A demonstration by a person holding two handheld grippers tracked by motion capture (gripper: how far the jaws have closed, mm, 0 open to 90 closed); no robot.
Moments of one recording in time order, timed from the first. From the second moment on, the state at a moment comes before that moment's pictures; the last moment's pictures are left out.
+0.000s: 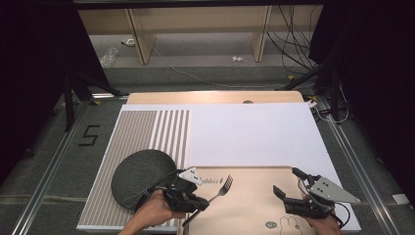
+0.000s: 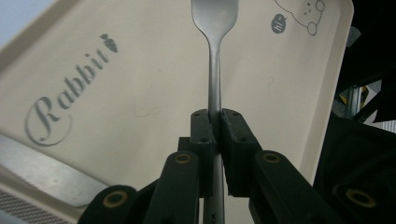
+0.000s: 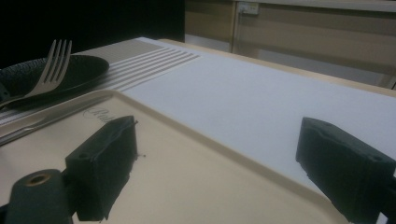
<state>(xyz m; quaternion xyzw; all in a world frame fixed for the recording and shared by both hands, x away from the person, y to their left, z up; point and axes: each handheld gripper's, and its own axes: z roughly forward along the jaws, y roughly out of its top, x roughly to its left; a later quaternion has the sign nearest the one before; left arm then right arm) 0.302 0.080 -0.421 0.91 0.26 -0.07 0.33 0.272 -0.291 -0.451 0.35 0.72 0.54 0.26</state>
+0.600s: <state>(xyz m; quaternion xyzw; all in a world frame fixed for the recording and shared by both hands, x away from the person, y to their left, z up) 0.281 0.052 -0.443 0.92 0.23 -0.11 0.28 0.272 -0.291 -0.451 0.35 0.72 0.54 0.26</state>
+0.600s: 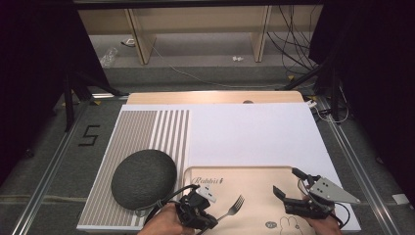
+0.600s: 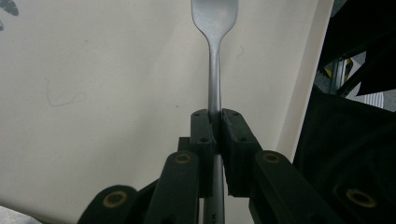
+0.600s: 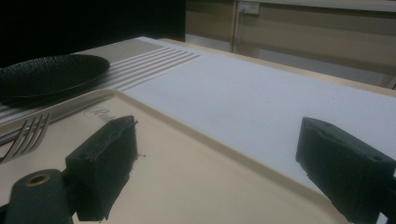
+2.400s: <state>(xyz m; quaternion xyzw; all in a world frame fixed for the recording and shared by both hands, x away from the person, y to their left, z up) 0.264 0.022 -0.460 0.94 0.18 -0.05 0.29 0.271 -0.291 -0.452 0.34 0.73 0.53 0.26</state>
